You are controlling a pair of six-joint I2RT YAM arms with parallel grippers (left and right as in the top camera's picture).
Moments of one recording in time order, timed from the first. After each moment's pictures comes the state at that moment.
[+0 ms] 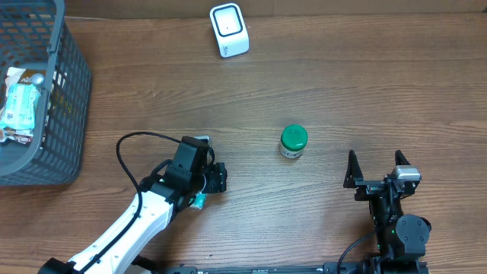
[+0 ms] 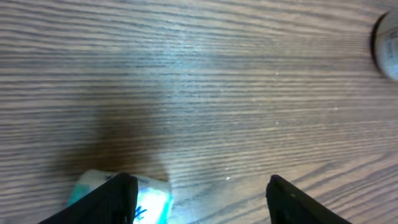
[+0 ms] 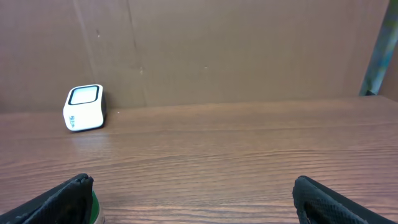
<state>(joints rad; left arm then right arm) -0.44 1.29 0.59 -0.38 0.09 -0.47 -0.02 0.01 0.02 -0.03 -0.04 0.06</state>
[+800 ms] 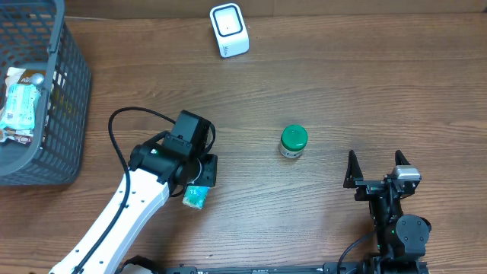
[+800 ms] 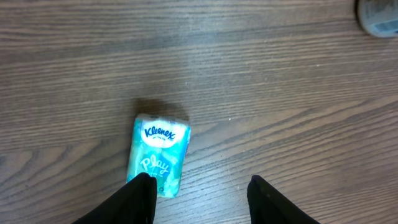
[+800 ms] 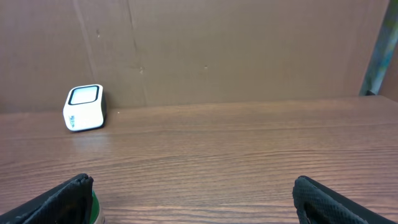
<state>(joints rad) -0.44 1.31 0.99 -0.97 0.05 -0.36 -0.02 0.01 0.02 -0.03 -0.04 0.06</state>
